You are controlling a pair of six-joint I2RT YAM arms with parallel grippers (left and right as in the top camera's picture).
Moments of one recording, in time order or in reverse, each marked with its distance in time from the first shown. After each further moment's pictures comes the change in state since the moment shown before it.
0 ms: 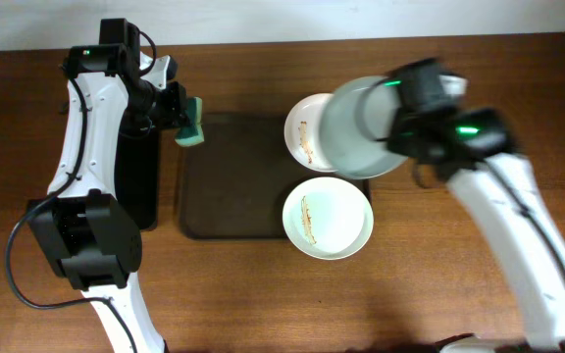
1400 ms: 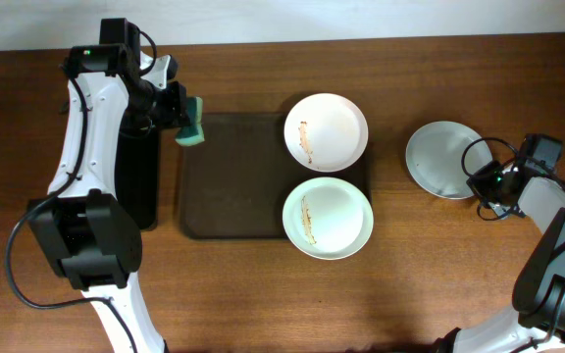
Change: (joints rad) left arm -0.001 0.000 0.000 0.004 0.000 0.000; right arm -0.689 0.315 -0.606 0.808 -0.439 -0.043
